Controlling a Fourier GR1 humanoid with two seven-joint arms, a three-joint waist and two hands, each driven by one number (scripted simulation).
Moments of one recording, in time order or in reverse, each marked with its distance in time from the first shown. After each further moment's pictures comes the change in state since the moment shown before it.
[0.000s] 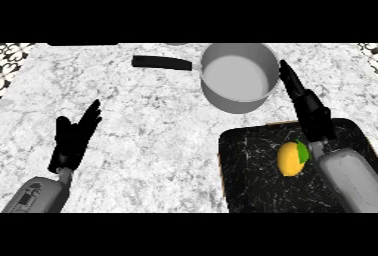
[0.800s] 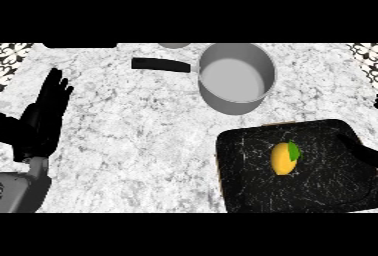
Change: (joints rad) left arm -0.011 0.001 0.171 -0.258 0.041 0.112 -0.013; right arm 0.323 -0.153 -0.394 0.109 -0.072 0.014 -0.543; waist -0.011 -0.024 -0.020
